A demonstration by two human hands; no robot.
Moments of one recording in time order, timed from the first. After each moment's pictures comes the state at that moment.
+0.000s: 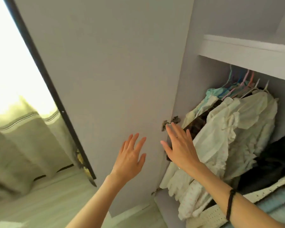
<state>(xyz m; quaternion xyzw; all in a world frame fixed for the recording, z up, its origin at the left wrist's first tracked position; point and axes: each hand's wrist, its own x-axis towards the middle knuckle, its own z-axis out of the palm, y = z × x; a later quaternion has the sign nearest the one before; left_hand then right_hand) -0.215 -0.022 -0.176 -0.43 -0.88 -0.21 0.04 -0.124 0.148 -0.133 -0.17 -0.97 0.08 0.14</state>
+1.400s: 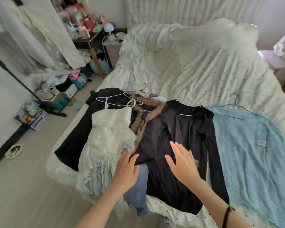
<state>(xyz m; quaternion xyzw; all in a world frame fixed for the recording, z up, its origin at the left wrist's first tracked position) 0.352 -0.691 -0.319 0.70 -0.68 -0.20 0.05 0.141 -0.735 -0.294 0.74 -0.62 0.08 -0.25</state>
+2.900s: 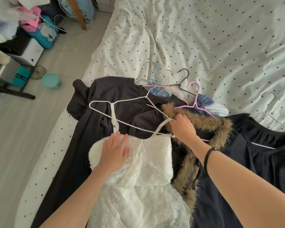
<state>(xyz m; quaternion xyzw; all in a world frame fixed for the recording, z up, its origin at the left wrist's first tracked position) 0.667 -1.084 -0.555 0.69 -0.66 -0.28 -0.10 0.438 -1.204 -0.515 0.62 -0.73 -0.08 -0.27</state>
